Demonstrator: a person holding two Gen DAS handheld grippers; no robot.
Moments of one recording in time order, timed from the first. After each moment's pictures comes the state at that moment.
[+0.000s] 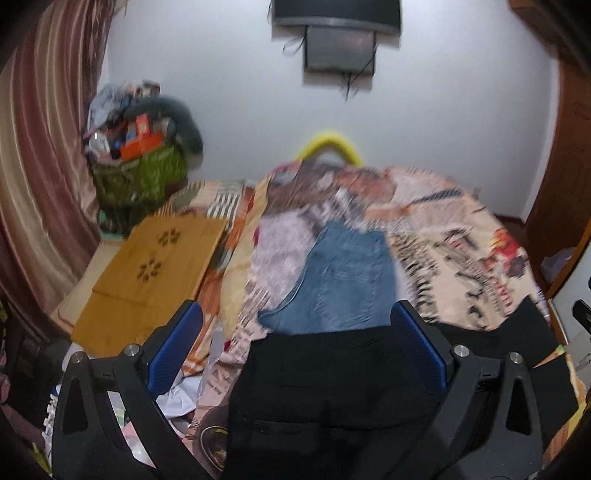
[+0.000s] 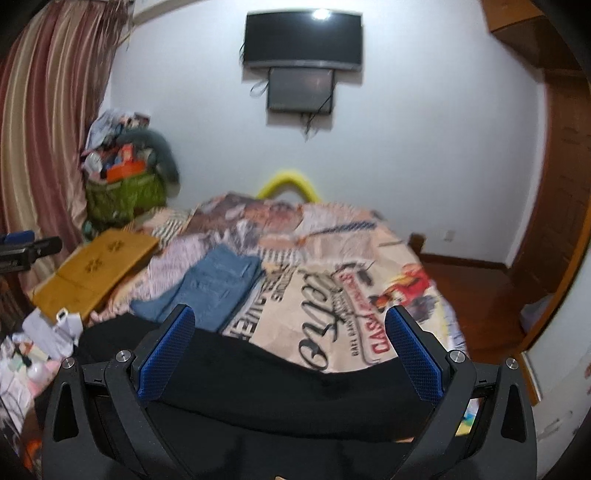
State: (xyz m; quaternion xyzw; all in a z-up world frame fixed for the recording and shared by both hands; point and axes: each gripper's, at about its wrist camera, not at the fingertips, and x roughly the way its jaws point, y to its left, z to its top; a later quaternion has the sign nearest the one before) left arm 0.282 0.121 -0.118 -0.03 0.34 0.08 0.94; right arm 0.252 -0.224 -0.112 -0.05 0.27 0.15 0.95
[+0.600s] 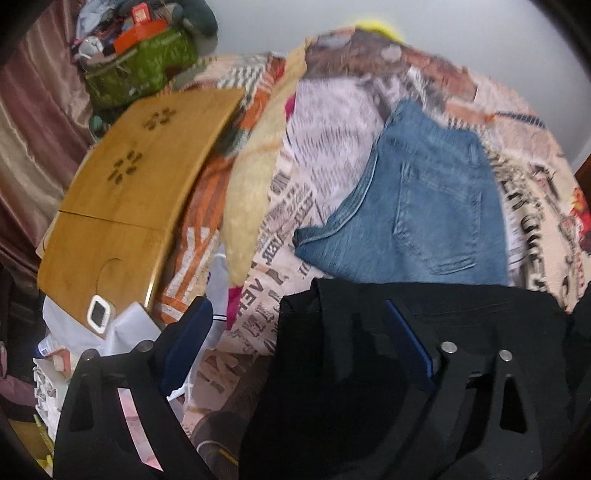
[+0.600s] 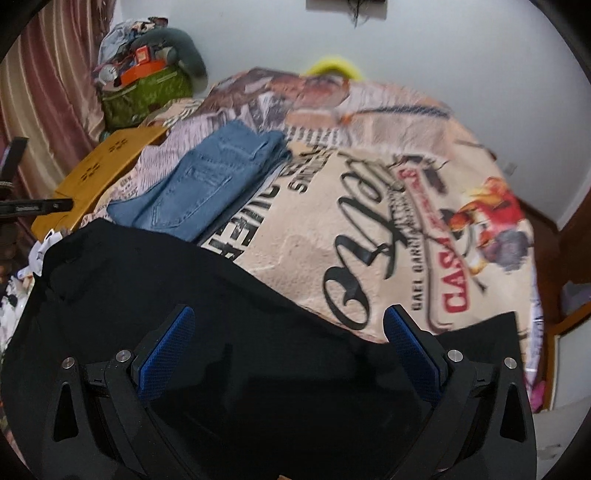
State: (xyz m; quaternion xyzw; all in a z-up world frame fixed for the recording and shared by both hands) left arm 0.394 0.194 -0.285 -0.07 0.53 0.11 0.84; right arm 0.367 -0.214 -0.216 -0.09 0.46 0.24 0.85
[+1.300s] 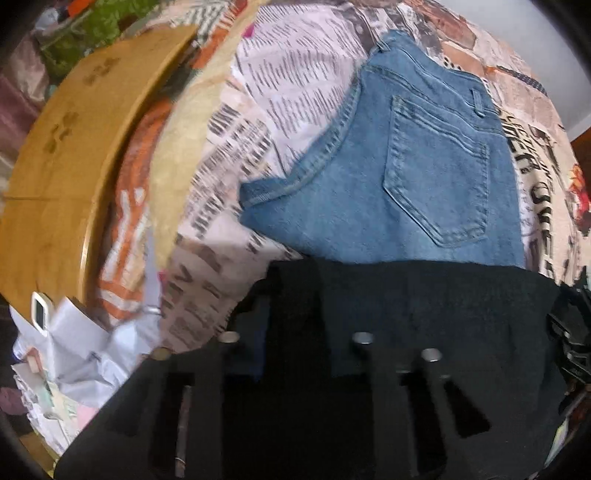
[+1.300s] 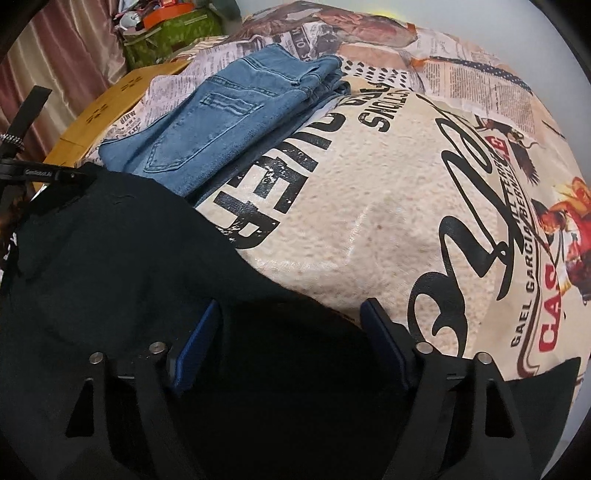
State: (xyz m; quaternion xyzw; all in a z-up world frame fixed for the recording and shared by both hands) left arm 0.428 0.189 -0.342 -0.10 0.62 0.04 0.78; right arm 0.405 -0.170 -0.284 -0.14 0.51 0.29 0.80
